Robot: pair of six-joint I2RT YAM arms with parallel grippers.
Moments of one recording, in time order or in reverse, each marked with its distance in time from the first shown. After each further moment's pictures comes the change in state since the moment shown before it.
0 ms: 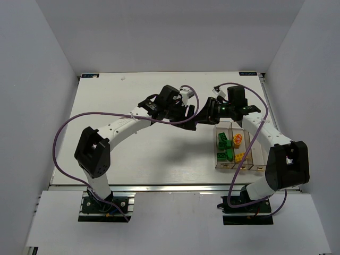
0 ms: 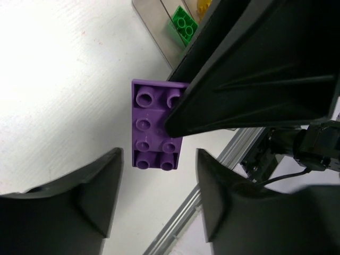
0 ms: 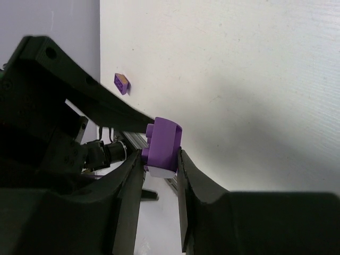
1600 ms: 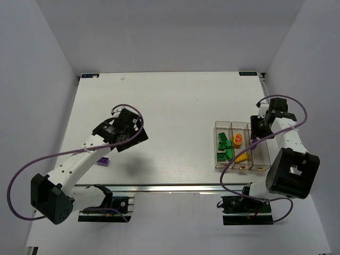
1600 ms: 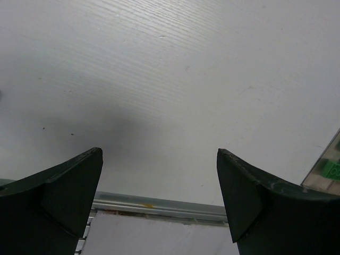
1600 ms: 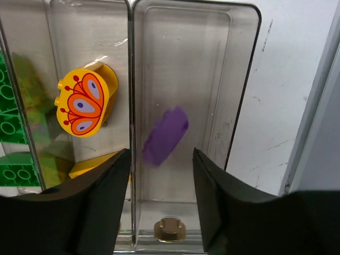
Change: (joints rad) left arm 0.170 -0.604 -0.483 -0.401 -0.635 -0.543; right arm -0.502 -0.084 -0.066 -0.437 0.707 -0.858
